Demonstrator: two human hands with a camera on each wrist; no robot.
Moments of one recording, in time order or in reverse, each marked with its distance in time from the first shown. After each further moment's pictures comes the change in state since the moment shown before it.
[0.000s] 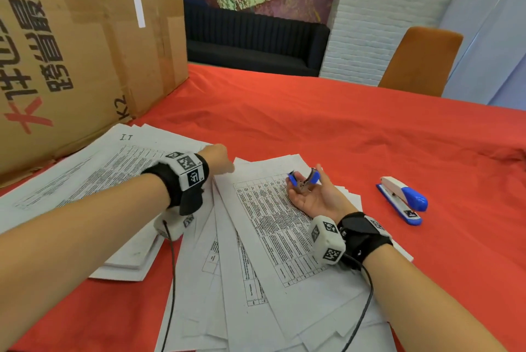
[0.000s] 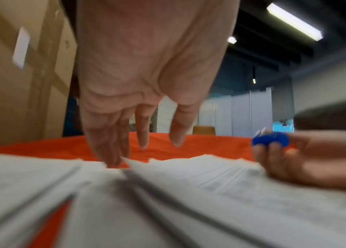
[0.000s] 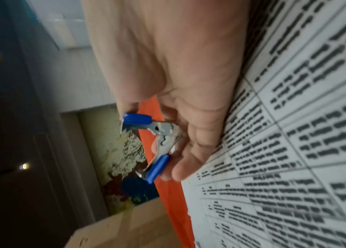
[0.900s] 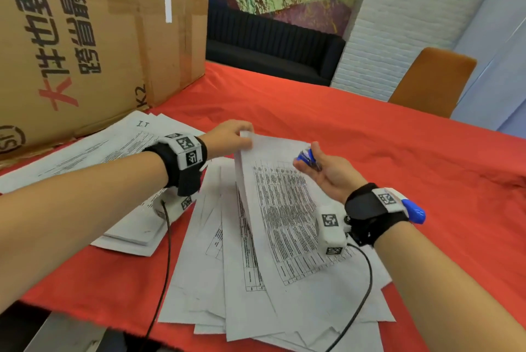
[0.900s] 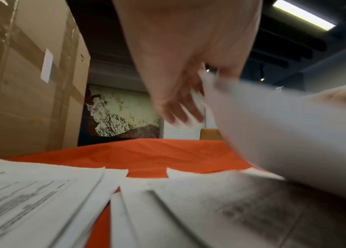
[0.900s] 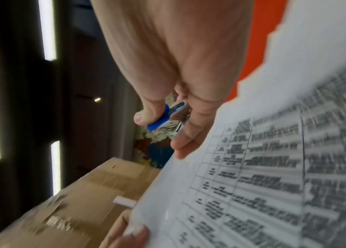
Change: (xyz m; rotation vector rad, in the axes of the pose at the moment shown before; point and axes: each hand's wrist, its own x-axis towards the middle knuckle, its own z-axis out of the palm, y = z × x) left_hand -0.018 -0.008 -0.023 -0.465 0.060 0.426; right_hand -0.010 -0.033 0.056 -0.388 0.012 -0.293
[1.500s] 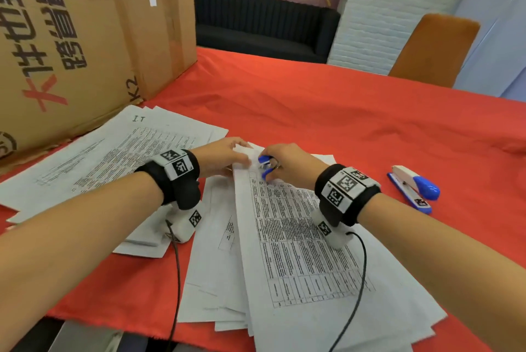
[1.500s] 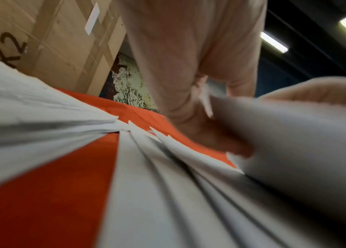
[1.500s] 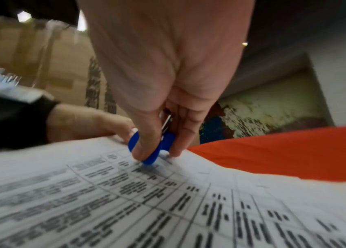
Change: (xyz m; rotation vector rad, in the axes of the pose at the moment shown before) left_hand -0.016 -0.034 0.026 -0.499 -0.152 -0.348; right_hand -0.002 0.039 0.057 -1.754 -0.386 -0.344
